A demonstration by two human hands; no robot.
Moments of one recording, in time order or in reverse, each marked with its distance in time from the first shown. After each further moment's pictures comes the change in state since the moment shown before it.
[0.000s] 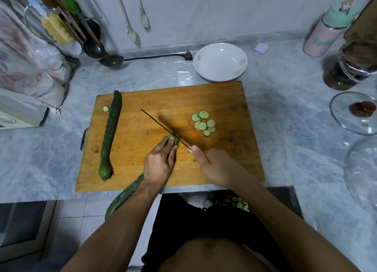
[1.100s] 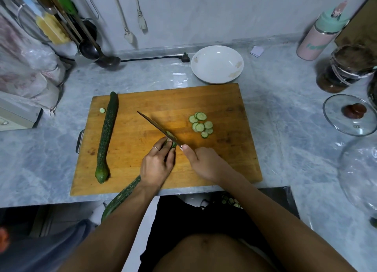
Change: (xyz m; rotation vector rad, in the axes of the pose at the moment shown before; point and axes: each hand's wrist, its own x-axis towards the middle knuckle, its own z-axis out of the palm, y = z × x) left_hand -0.001 -0.002 -0.002 -0.016 0.046 0.057; right_hand 0.029 -0.004 0.018 -0.062 0.035 0.027
